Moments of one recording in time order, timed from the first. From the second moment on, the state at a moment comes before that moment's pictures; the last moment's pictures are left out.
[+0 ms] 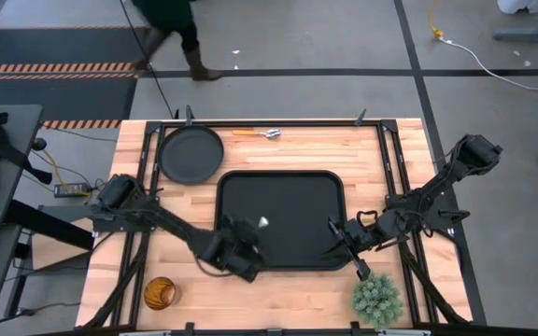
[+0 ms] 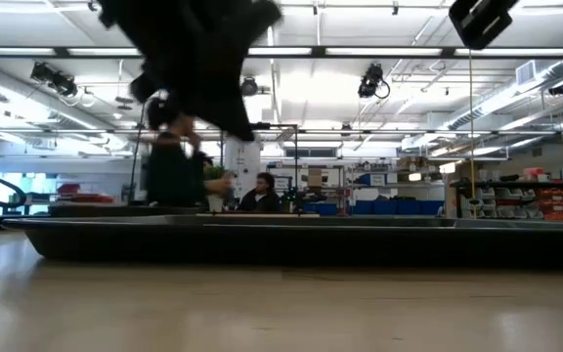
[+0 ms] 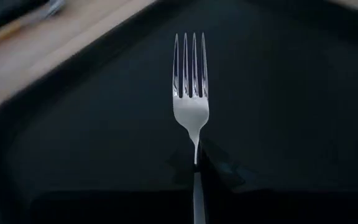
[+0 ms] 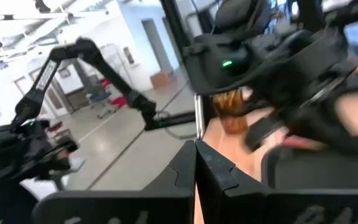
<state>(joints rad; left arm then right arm) -0.49 1.88 1.28 -0.63 -0.86 -1.10 0.61 1.24 0.42 0.83 0.23 0.36</state>
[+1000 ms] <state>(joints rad) -0.38 2.05 1.28 -0.97 -0.79 -1.80 0.59 1.24 0.42 0.81 0.22 0.39</state>
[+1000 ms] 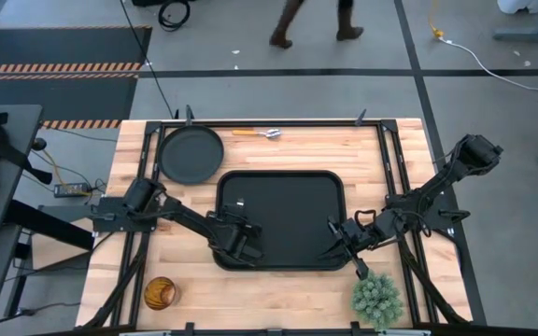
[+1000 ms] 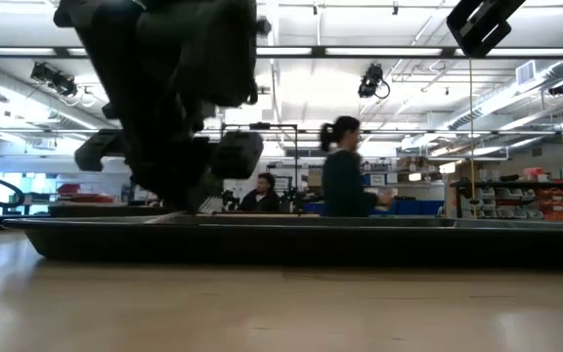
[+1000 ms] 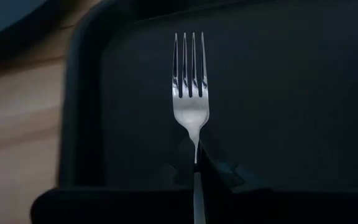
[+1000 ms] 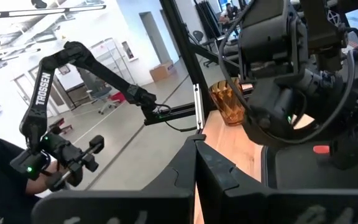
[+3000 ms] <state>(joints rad) 0.46 1.85 1.29 -0.29 -0.22 -0.07 0.59 1.24 0.42 0.75 0.27 0.37</state>
